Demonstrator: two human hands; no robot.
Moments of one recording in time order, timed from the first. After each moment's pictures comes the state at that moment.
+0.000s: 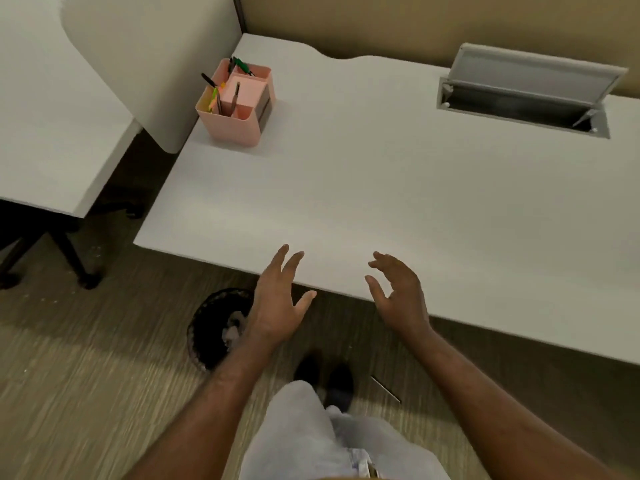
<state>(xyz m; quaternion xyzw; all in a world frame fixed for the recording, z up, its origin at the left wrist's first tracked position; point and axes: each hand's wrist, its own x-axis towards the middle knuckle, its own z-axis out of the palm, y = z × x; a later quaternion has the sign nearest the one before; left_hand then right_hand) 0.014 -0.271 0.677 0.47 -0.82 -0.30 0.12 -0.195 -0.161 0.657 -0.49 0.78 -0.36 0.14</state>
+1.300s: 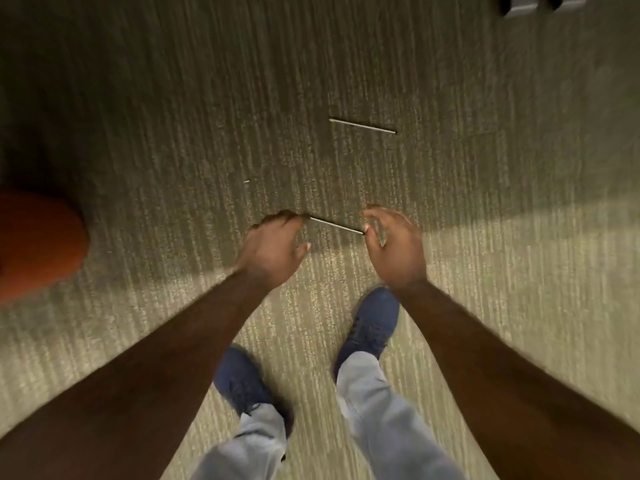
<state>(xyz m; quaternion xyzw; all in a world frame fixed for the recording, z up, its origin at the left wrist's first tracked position) -0.073 0.022 0.071 0.22 -0.92 -0.29 -0.16 -0.196 0.205 0.069 -0.27 0.90 -0.28 0.18</state>
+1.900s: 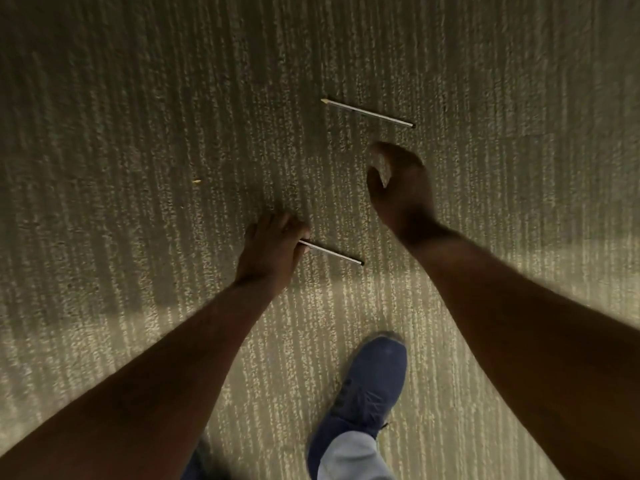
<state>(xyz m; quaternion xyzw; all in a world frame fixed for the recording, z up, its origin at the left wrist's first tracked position) -0.115 0.053 -0.128 0.23 -0.93 -0.25 -0.12 -0.311 0.161 -0.092 -0.32 0.90 -0.26 0.11</state>
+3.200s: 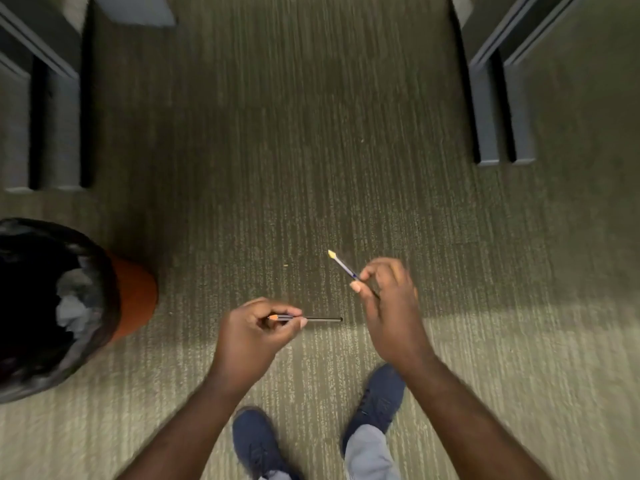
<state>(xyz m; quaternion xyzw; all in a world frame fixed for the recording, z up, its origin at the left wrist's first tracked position) -0.025 -0.026 0.261 0.41 -0.71 -0.57 0.07 -0.184 0.112 0.258 -0.31 0.87 -0.34 0.19</state>
